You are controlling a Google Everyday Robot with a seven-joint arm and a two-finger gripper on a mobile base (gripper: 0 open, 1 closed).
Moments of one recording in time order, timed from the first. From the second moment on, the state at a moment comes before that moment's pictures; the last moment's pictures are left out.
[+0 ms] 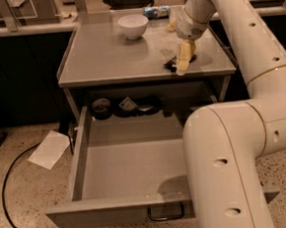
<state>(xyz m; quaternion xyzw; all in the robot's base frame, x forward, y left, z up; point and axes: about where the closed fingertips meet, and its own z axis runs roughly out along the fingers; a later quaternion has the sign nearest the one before) 0.767 -0.130 0.859 -0.73 0.64 0.03 0.23</state>
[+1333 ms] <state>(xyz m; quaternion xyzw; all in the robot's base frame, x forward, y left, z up) 0.767 -0.124 0.826 -0.72 0.66 0.07 0.22</state>
